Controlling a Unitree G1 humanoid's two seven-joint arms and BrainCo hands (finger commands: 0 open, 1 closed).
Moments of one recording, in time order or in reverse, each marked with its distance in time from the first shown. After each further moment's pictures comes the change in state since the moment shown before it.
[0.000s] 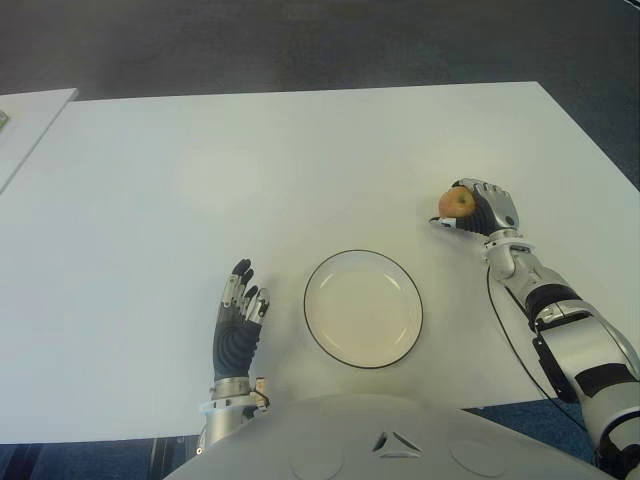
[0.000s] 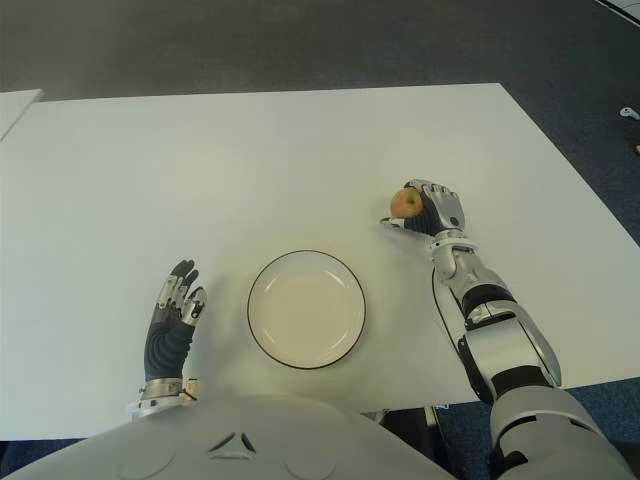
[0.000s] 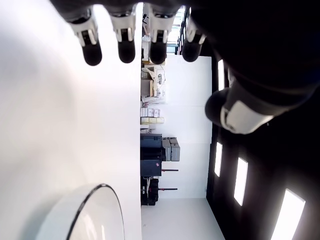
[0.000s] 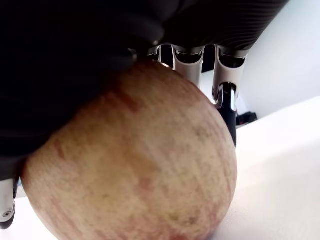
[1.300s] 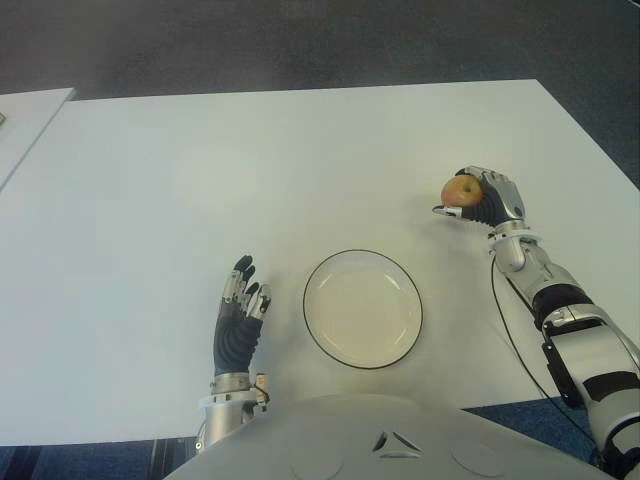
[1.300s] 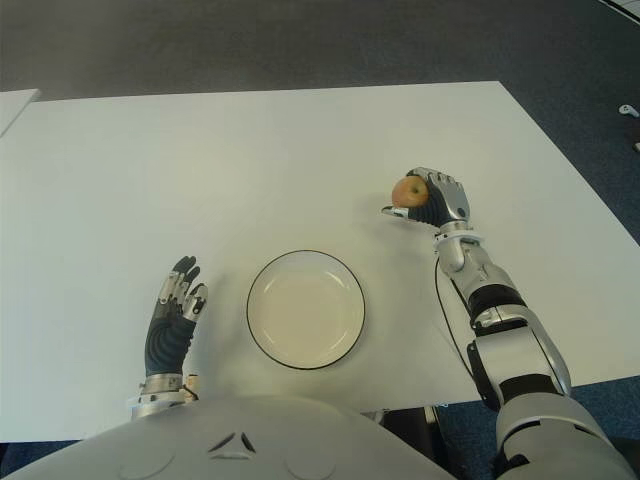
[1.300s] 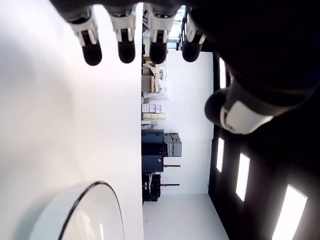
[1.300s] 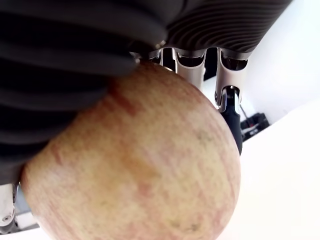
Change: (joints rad) left arm -0.017 0.013 -0.005 -0.029 -0.004 0.047 0.000; right arm 0.030 -0.036 -0.080 -0.206 0.076 -0.051 0.109
